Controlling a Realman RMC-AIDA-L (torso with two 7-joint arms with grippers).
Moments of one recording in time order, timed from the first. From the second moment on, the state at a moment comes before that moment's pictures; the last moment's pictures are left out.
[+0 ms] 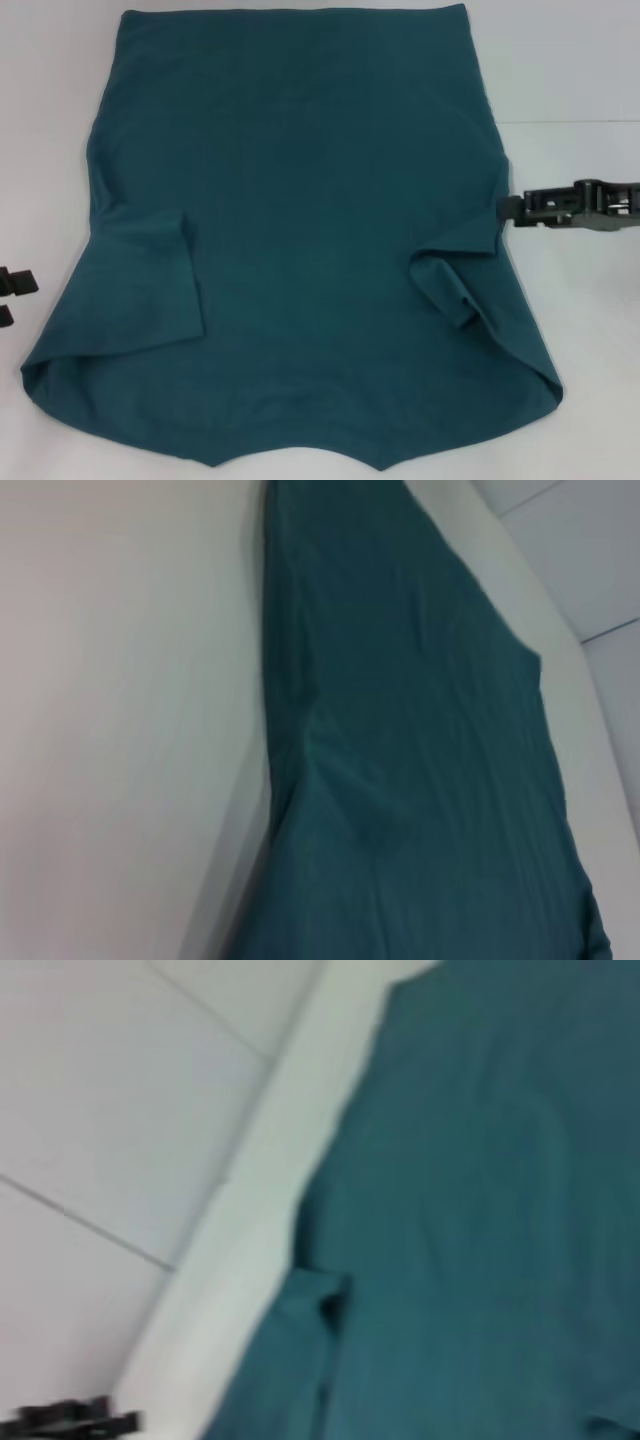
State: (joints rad) left arm -0.38 -2.02 0.29 0.99 2.32 1.67 -2.49; right arm 0.67 1.92 -0.64 -0.67 -2.14 -1.56 2.28
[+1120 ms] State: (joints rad) left arm -0.35 -2.08 0.31 0.94 2.41 1.52 -2.28; right arm 0.64 1.94 -0.63 -0.66 -2.07 -1.61 2.24
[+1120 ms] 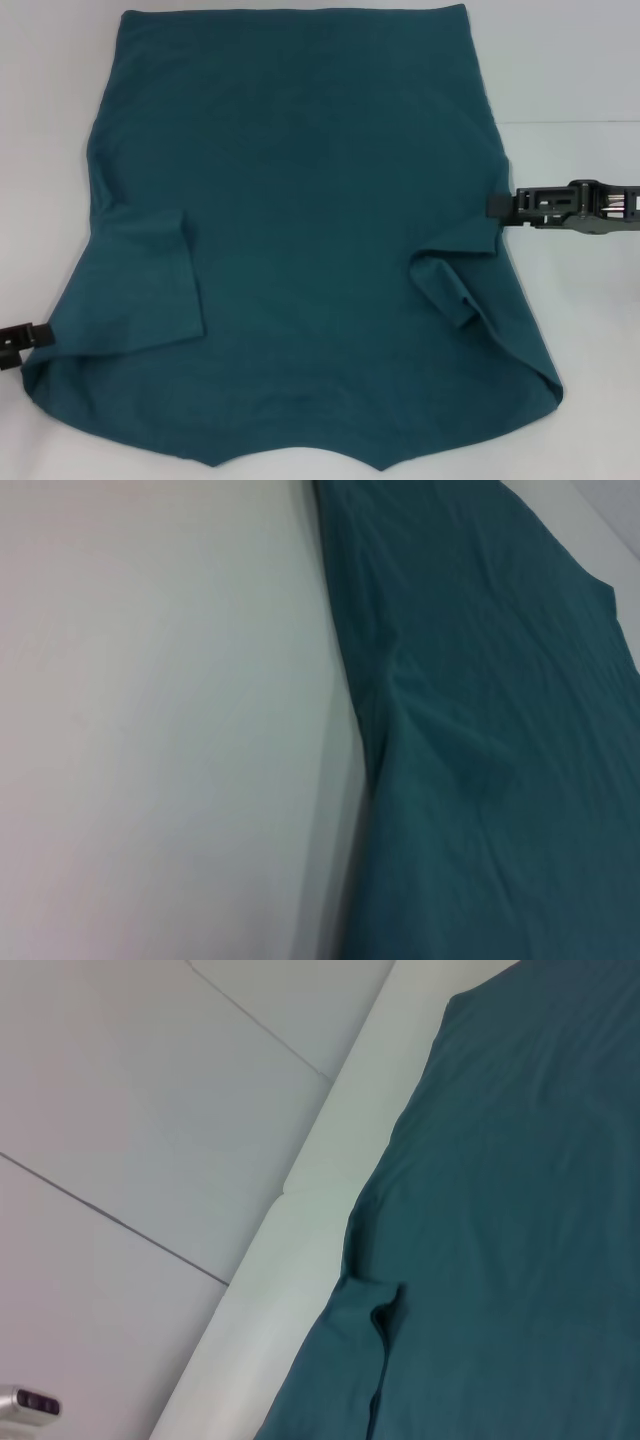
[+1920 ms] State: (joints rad) left arm -0.34 -2.09 0.32 0.90 2.41 1.48 -2.24; right arm 0.64 1.94 -0.62 -0.66 -2.07 -1.59 2.24
